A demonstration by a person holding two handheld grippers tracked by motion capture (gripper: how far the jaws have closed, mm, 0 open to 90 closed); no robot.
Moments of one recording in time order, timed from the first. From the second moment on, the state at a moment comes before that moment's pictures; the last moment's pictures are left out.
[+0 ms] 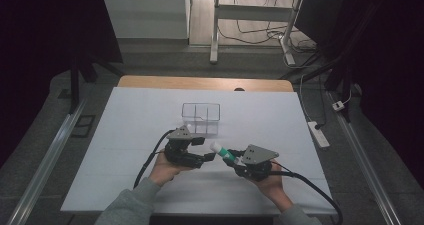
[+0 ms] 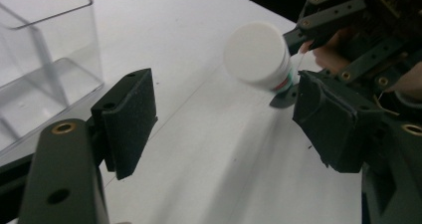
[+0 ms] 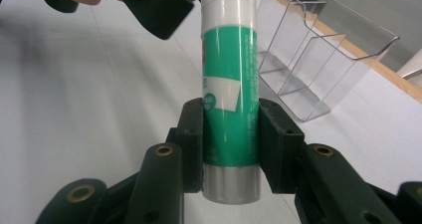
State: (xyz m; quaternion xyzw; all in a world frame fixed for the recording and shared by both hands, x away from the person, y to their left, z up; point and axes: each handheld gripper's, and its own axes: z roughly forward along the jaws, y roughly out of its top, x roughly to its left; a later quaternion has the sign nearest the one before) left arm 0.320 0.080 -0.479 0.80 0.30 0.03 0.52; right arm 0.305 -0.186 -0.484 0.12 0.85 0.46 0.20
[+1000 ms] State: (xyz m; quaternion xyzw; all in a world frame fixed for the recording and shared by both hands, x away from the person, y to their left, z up) left arm 0.320 0.052 -0.481 0.81 0.25 0.01 0.53; right arm 0.305 -0.178 -0.496 0.11 0.86 0.46 0.20
